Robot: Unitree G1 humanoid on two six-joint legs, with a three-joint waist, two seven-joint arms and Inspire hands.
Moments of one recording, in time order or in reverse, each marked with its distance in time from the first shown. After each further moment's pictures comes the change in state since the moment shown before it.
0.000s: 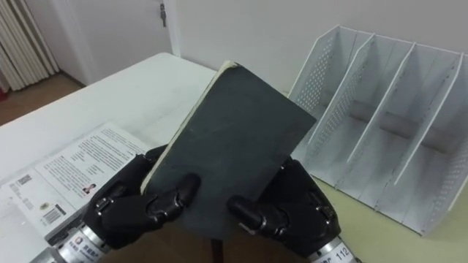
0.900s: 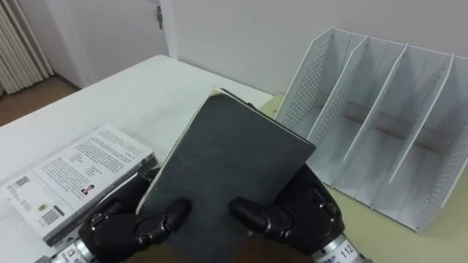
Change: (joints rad) left arm -0.001 0.051 0.024 0.127 -0.053 0.013 -0.160; right arm 0.001 -0.026 -0.004 -0.035 0.030 0.008 0.034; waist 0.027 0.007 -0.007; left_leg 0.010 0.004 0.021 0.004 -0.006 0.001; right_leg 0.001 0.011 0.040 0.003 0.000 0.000
